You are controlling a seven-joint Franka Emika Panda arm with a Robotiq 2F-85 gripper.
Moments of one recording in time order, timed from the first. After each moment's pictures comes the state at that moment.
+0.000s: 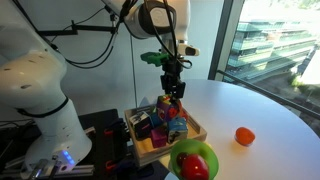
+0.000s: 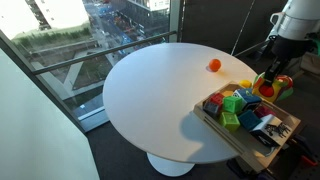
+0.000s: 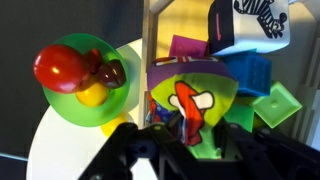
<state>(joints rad) -0.04 -0.31 -0.06 -2.59 -0.24 2.18 -0.01</state>
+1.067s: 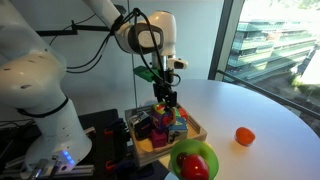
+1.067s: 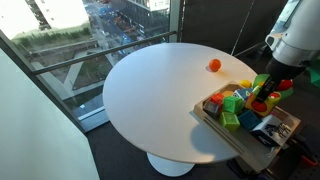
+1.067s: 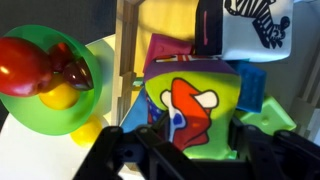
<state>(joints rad) -0.04 -0.30 -0.03 -2.74 -0.24 2.40 -0.01</state>
